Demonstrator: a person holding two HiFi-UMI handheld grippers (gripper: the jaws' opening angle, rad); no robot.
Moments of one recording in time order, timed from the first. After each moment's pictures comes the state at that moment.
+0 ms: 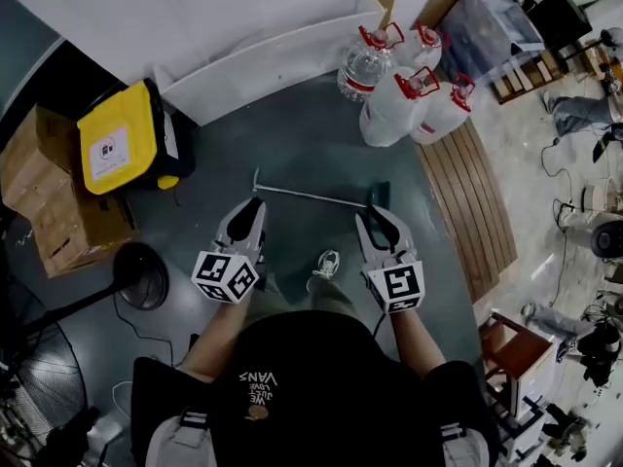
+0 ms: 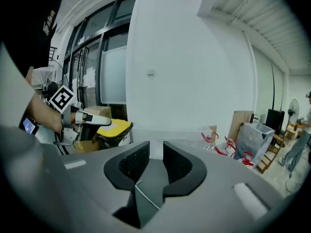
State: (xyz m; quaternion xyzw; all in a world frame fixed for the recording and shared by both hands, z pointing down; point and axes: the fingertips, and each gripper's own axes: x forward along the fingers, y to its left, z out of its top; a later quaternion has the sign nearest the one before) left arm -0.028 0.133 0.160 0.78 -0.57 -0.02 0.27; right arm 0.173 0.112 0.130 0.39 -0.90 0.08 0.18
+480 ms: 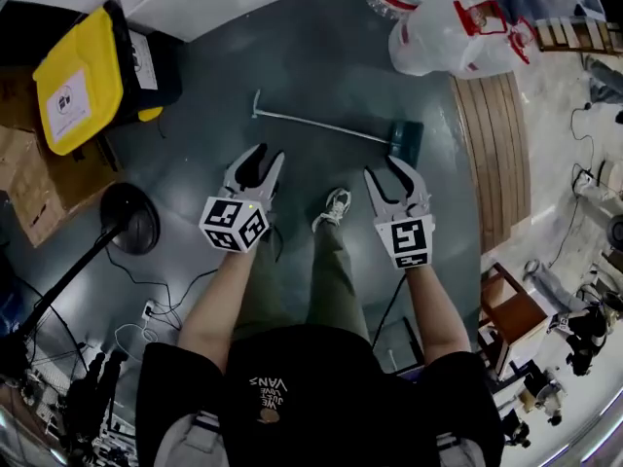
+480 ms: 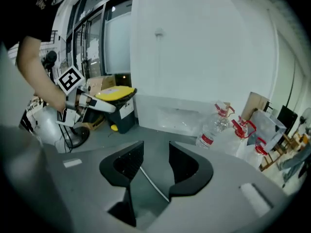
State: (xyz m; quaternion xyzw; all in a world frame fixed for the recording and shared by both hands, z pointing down) left arm -0.048 0.095 0.368 0.75 -0.55 0.05 0.37; right arm 0.144 0.073 0.332 0.33 -0.88 0.10 0.32
